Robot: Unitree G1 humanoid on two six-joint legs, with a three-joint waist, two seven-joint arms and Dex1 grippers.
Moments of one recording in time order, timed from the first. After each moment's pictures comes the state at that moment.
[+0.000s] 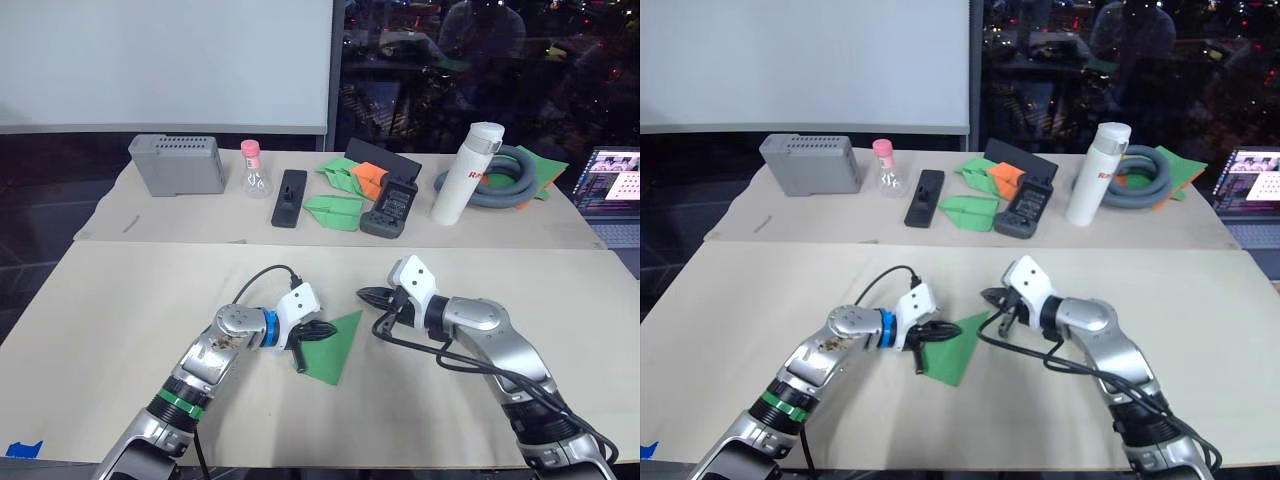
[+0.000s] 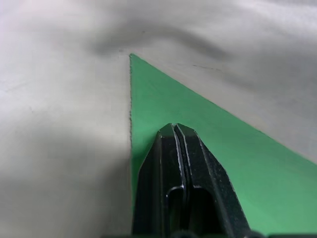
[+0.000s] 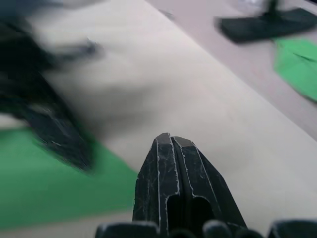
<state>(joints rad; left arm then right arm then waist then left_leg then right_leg) -0.44 0.40 -0.35 0.05 -0.12 0.45 -0.93 -0.32 -0.50 0.21 -0.27 0.20 0.51 0.78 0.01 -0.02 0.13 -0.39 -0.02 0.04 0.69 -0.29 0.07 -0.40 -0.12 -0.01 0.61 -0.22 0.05</state>
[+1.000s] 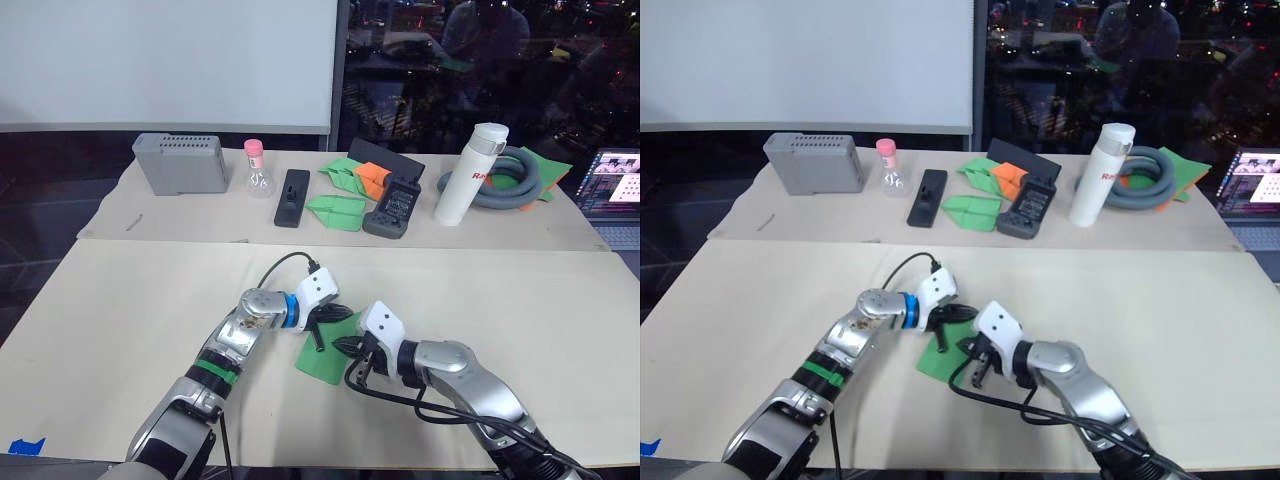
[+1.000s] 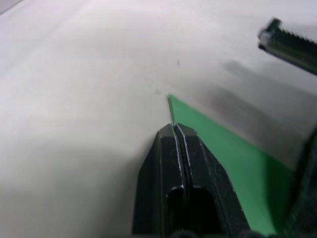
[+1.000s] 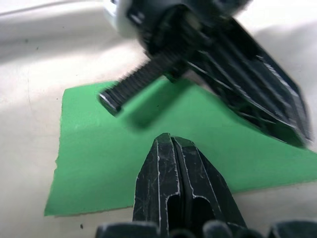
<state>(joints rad) -0.64 0.25 -0.37 0.43 -0.07 0.23 -0.94 -0.19 -0.44 0.35 -0.33 0.16 0.60 0.67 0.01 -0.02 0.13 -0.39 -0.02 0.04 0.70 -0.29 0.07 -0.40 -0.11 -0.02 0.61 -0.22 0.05</state>
